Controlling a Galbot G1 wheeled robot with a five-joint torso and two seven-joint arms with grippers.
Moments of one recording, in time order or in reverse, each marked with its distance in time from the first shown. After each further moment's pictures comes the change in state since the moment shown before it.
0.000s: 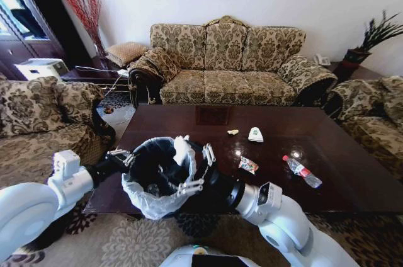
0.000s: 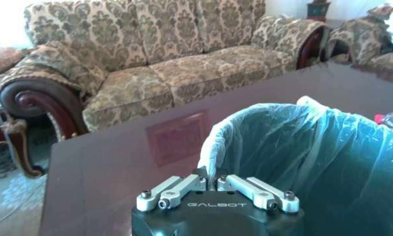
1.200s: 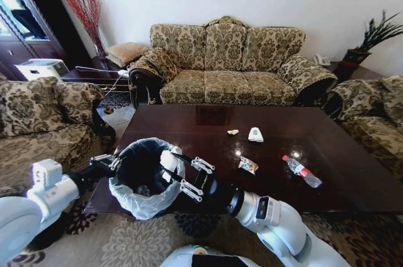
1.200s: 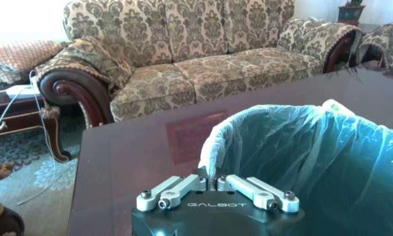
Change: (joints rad) left arm 0.046 -0.134 -0.033 0.000 0.033 -0.025 0.030; right arm -0.099 0.002 -0.026 0.010 0.000 0.008 -0.061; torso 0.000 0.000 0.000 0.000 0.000
